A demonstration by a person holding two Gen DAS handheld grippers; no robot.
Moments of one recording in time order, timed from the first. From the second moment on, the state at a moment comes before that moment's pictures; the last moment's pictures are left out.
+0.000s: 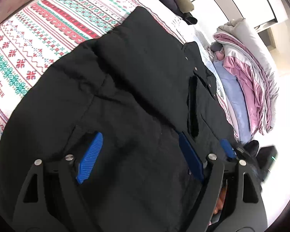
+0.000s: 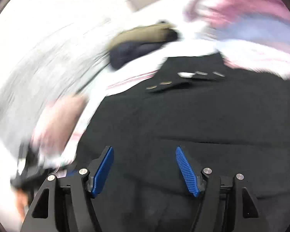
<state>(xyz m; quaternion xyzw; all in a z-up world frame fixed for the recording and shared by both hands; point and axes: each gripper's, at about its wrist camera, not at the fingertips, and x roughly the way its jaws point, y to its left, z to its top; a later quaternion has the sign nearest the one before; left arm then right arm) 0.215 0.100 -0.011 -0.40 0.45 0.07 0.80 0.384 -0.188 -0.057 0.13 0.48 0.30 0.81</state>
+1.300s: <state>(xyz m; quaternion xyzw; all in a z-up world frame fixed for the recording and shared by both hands) 0.086 0.105 0.029 -0.24 0.44 0.05 0.86 0.150 -0.381 0.005 0.10 0.48 0.06 0.87</state>
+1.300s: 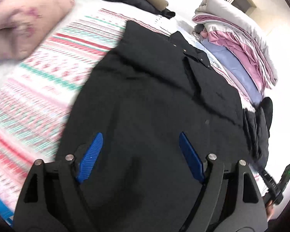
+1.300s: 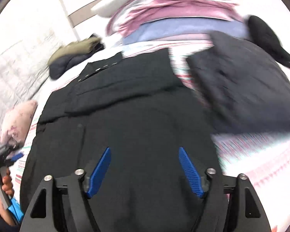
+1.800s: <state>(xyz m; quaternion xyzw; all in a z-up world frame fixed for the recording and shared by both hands) -0.074 0.160 -0.024 -0.34 0.43 0.05 0.84 0.009 -0.499 -0.046 0.27 0.42 0.14 0.85</state>
